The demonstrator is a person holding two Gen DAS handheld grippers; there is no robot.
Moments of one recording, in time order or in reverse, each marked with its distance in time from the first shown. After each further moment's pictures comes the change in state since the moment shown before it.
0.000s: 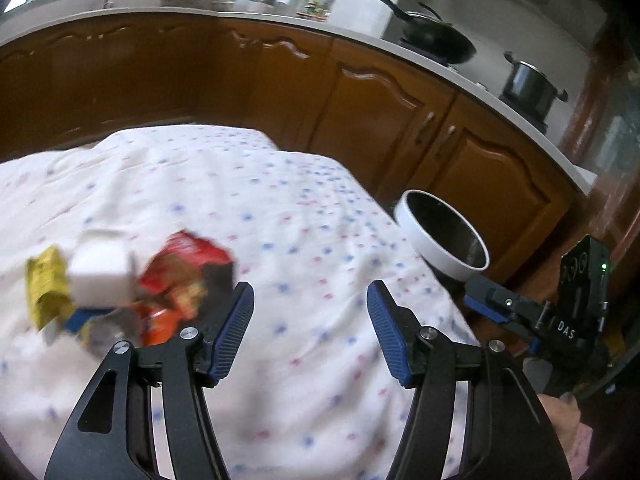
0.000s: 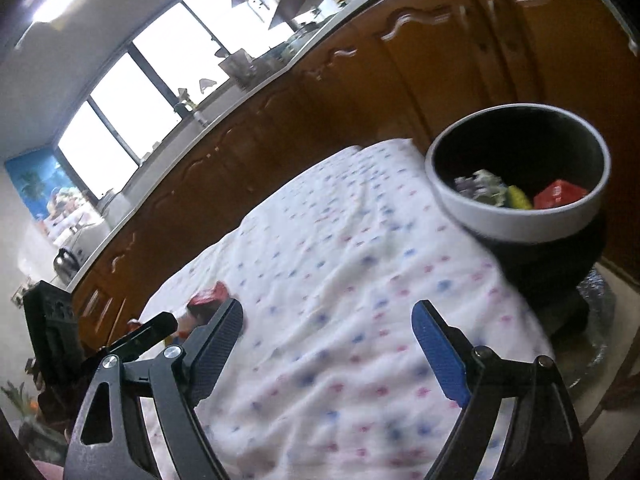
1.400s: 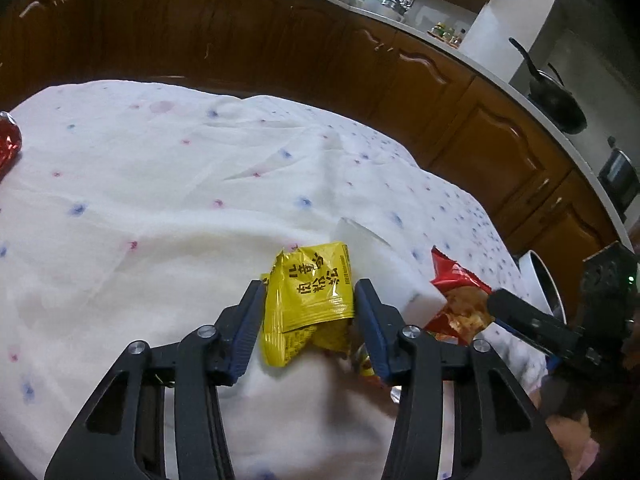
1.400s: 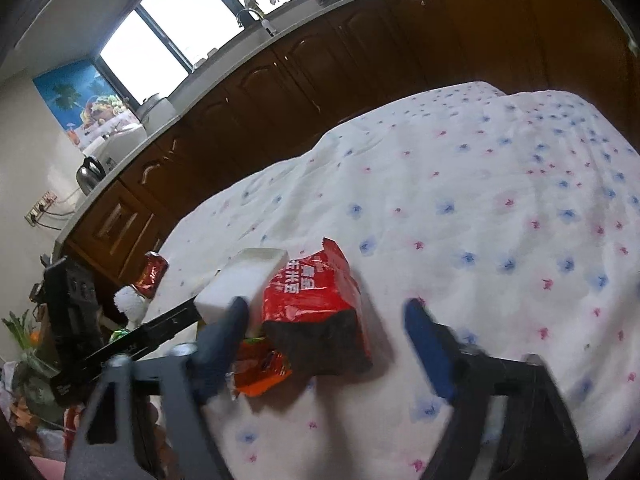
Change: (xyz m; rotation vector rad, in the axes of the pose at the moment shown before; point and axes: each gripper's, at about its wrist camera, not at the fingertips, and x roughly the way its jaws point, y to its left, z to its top) left arm -0.009 0.179 -0.007 -0.278 -0.005 0.202; right arm 0.162 0.129 -0.016 -0.206 0.271 0.145
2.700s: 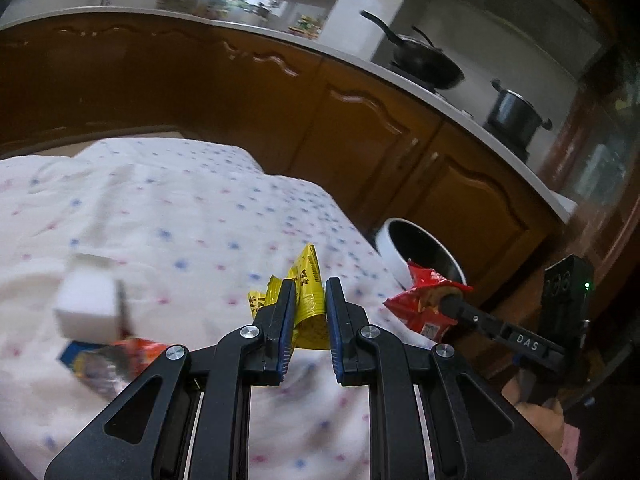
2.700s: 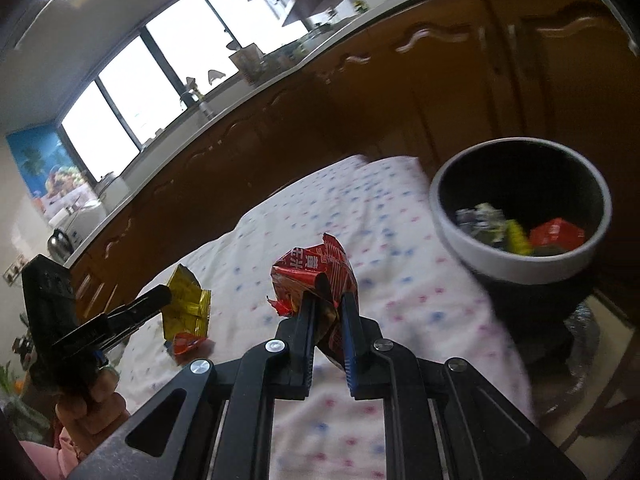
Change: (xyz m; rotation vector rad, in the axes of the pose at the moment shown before) left arm -0.018 -0.175 -0.013 0.249 -0.016 -0.330; right arm -0.194 -0.102 -0.037 0.140 -0.276 -0.208
